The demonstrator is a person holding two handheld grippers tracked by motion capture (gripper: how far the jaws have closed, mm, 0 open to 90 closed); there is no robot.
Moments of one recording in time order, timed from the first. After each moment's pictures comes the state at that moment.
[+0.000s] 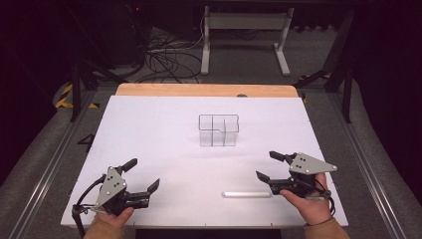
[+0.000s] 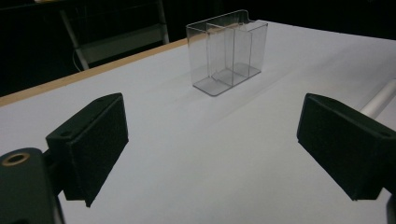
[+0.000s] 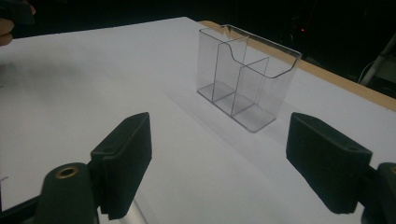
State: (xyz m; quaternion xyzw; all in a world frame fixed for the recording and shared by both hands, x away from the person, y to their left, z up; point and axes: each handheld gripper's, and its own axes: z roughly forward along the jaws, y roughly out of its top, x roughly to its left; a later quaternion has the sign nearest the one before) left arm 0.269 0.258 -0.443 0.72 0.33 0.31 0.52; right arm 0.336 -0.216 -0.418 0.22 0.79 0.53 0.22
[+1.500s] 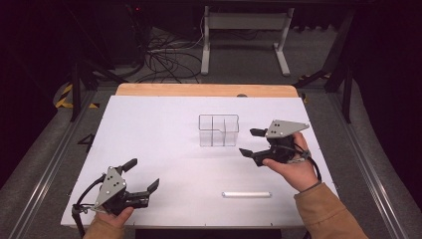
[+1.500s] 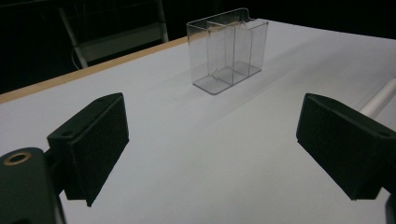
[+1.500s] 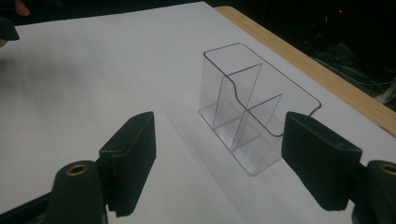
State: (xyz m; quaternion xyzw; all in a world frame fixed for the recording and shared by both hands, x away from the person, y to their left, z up) left arm 0.270 0.259 -0.444 0.72 0.33 0.31 0.52; right arm 0.397 -0.168 -0.368 0.18 0.84 0.48 0.18
